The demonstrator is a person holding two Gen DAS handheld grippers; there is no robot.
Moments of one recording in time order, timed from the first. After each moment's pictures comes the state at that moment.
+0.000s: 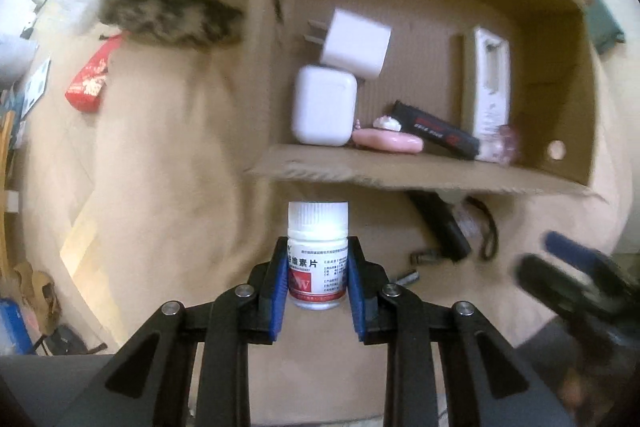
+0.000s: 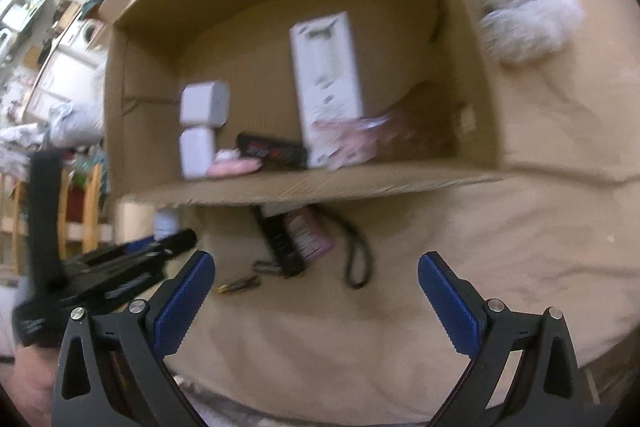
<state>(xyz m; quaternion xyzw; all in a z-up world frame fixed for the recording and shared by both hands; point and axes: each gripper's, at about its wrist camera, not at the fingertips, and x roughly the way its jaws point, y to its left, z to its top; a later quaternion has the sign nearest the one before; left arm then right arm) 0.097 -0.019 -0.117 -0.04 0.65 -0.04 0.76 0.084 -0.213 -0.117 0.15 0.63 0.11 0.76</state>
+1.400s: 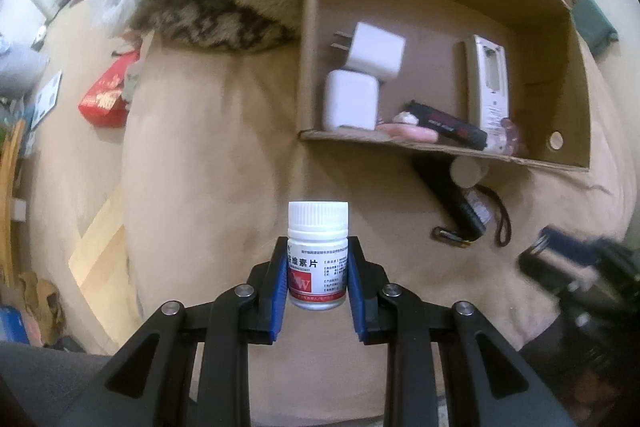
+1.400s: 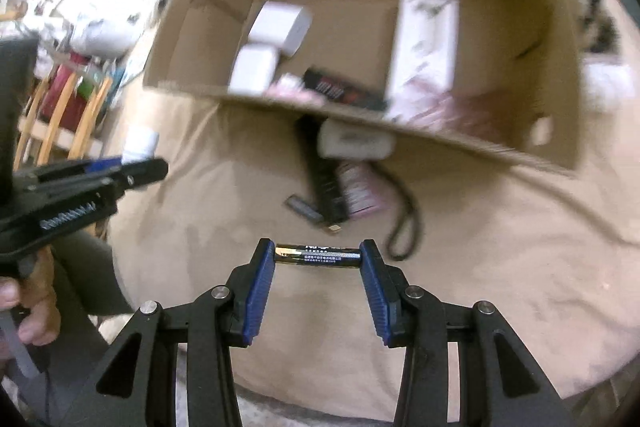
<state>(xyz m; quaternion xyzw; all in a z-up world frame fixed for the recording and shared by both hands) 0.074 0.009 -0.112 -0.03 0.62 -0.03 0.79 0.039 -0.180 -0.104 0.01 0.60 0.15 0.79</state>
